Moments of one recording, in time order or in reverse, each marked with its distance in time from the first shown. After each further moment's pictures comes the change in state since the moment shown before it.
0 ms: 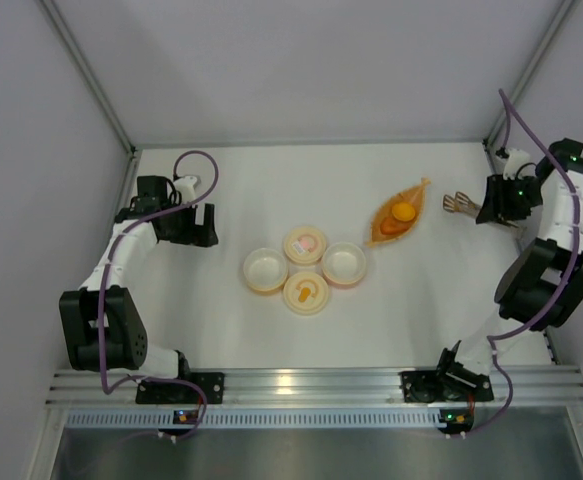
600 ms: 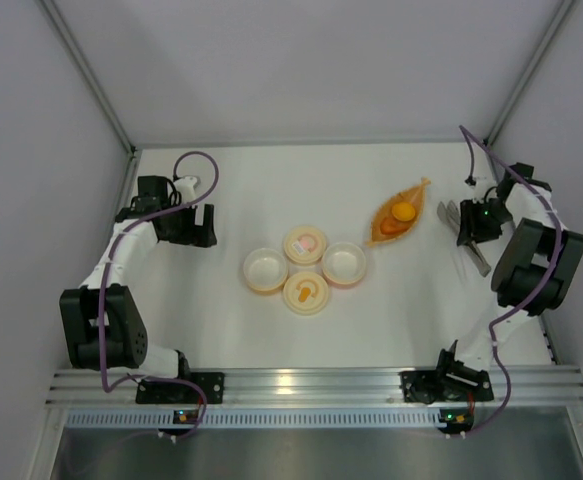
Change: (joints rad) left arm 0.000 0.008 0.000 0.000 -0.026 0.005; right arm 0.107 0.101 -0.260 0.299 0.167 0.105
